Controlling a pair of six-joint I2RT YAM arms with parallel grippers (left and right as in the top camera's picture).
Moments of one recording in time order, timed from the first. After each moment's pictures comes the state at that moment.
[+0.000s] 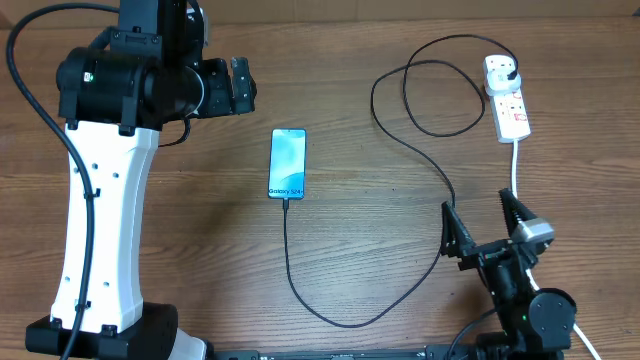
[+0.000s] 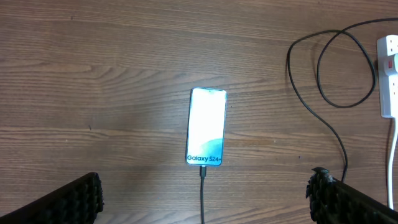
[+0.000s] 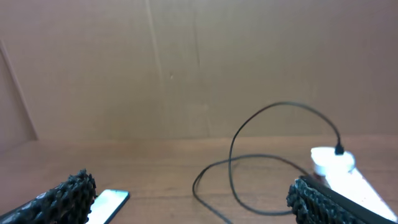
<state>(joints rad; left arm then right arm) -0.16 1.69 2.11 -1.44 0.08 -0.29 0.08 0.01 0.12 -0.01 -0.17 0.17</state>
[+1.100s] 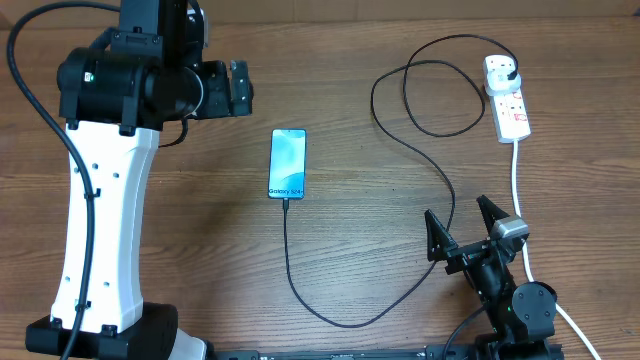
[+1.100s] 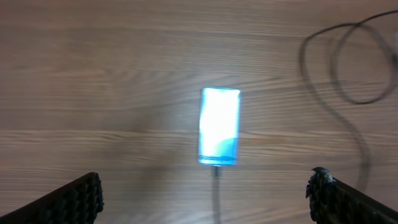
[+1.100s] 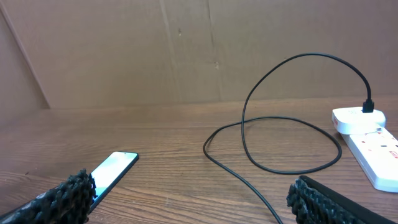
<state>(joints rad) -0.16 1.69 2.11 -1.45 0.02 -0.23 0.13 0.01 0.02 -0.02 -0.18 0.17</state>
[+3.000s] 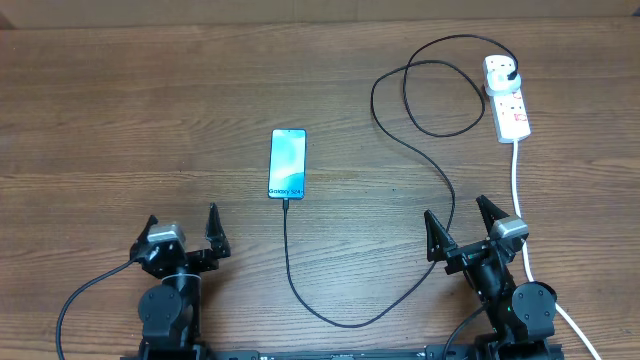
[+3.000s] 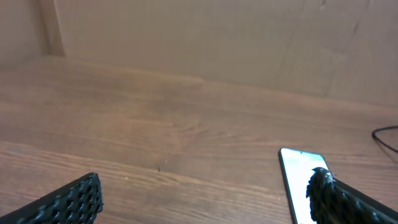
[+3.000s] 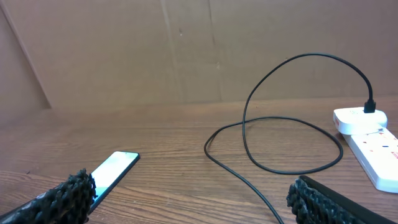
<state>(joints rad) -0.03 0.05 0.01 -0.06 -0.15 -0.15 0.14 0.01 0.02 -0.02 -0.18 0.17</state>
